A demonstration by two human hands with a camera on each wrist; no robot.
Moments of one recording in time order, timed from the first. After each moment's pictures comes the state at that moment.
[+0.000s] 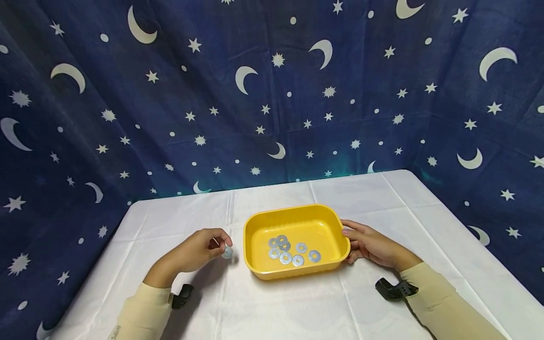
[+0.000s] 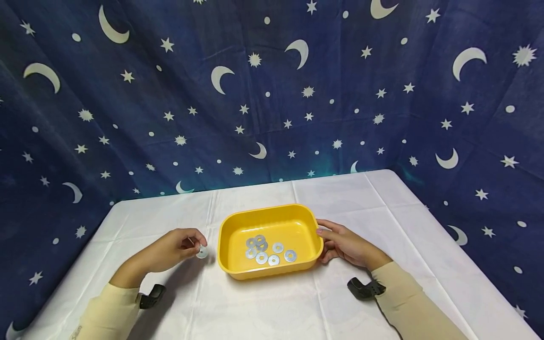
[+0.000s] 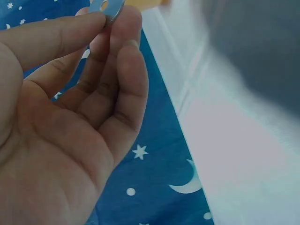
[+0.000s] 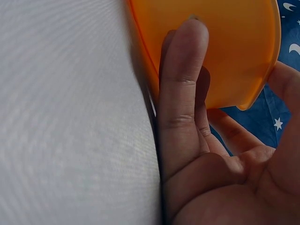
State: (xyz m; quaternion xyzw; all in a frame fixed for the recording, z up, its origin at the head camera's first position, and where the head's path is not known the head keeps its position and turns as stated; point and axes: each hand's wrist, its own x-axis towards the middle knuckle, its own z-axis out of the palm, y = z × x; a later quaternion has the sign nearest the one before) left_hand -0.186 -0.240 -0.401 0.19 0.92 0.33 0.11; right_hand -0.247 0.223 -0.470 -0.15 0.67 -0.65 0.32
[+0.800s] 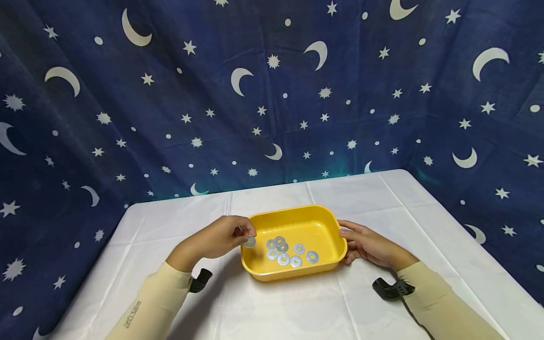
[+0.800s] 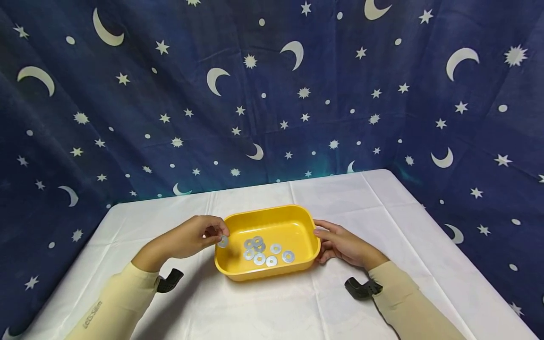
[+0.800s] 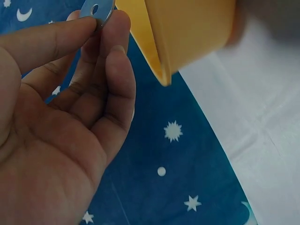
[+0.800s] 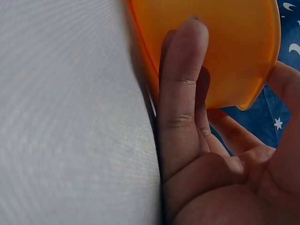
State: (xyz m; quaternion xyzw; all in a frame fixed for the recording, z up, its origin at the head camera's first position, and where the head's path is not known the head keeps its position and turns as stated) left_hand -0.205 -0.179 -0.367 0.26 0.91 0.30 0.12; right_hand -0.247 0.224 -0.471 -0.14 0.67 -0.65 0.32
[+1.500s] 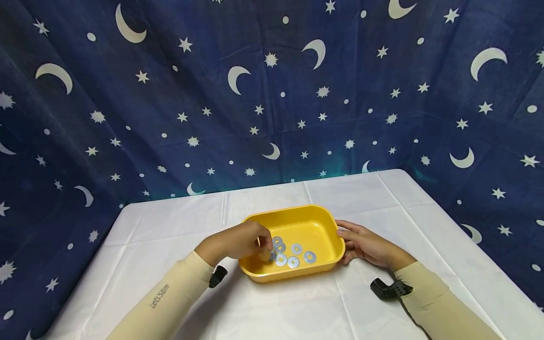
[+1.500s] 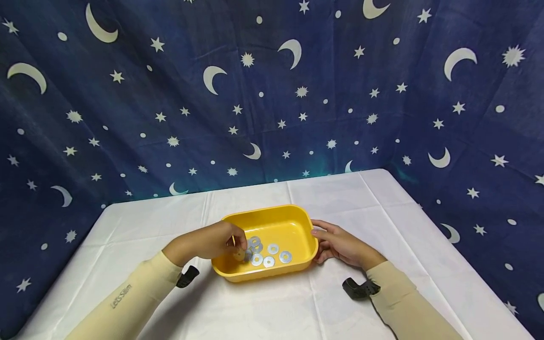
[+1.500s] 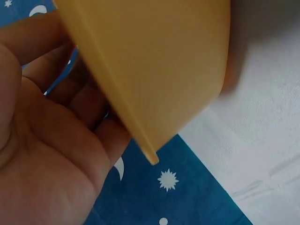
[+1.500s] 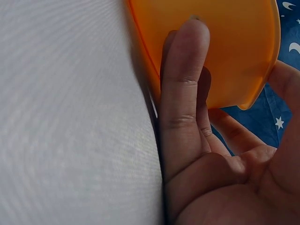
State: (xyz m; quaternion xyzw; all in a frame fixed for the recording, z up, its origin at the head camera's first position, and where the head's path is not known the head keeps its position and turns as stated) left_hand -0.223 -0.134 -0.386 0.32 0.90 0.23 0.19; right_hand -0.247 0.223 -0.470 -0.14 0.67 -0.65 0.32
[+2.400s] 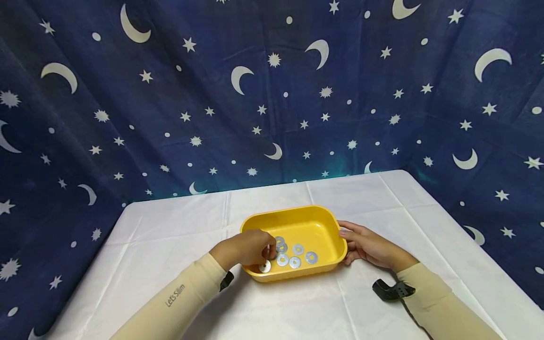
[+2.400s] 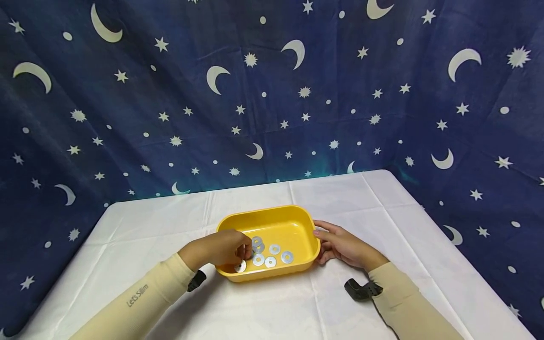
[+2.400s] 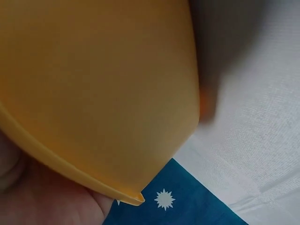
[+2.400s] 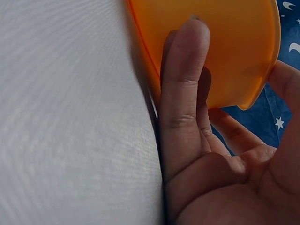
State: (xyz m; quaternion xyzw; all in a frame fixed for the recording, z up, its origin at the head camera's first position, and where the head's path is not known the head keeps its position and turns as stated) left_hand -0.217 -0.122 -0.401 0.29 0.93 0.12 0.20; right_hand -0.247 0.222 -0.470 -0.14 0.68 -0.65 0.32
